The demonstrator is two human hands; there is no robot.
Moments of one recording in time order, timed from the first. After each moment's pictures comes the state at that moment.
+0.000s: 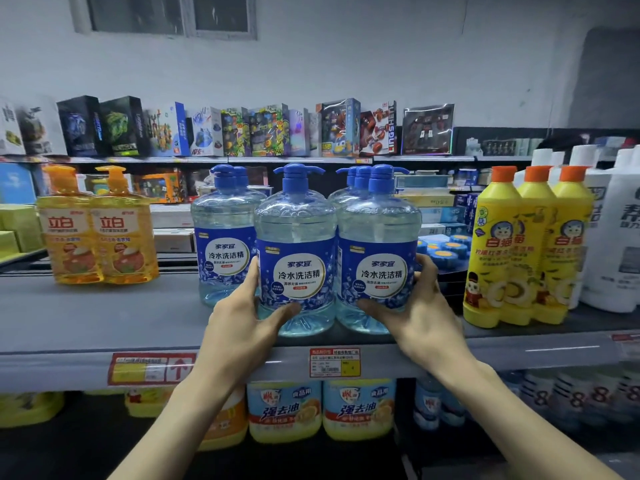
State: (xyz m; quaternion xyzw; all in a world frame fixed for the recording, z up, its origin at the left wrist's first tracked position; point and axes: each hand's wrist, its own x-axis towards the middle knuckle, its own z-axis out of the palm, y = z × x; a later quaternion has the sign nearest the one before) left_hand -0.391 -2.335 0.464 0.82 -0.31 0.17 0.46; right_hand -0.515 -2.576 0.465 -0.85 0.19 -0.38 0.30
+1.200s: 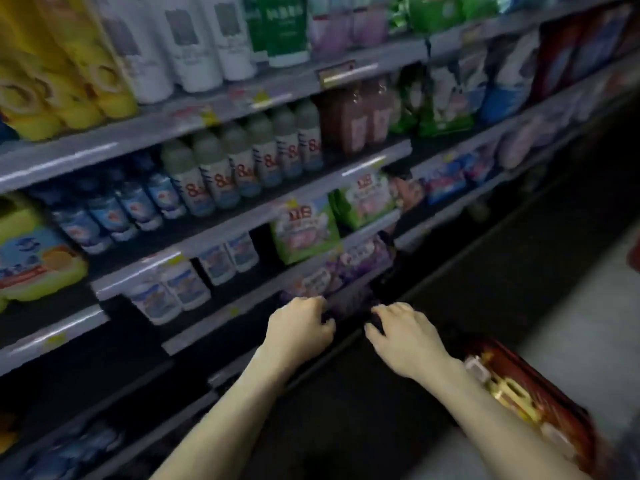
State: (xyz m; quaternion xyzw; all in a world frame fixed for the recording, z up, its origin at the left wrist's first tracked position) left_hand -0.891 -2.678 0.237 0.83 -0.53 -0.17 0.05; right_hand -1.067 -2.772 0.191 -0.88 0.44 0.02 0.18
